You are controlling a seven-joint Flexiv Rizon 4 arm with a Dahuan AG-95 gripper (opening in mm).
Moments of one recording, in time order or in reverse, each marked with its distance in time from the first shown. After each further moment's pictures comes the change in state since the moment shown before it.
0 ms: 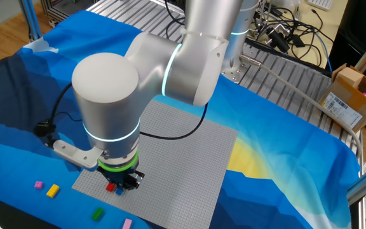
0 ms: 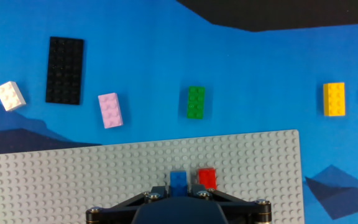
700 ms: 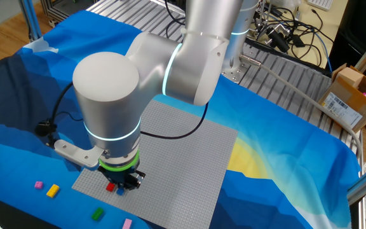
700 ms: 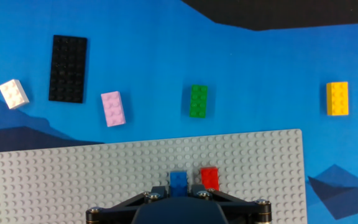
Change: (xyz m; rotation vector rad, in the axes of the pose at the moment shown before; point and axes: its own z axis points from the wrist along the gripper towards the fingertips) arm 0.000 0.002 0.001 -0.003 -0.002 -0.002
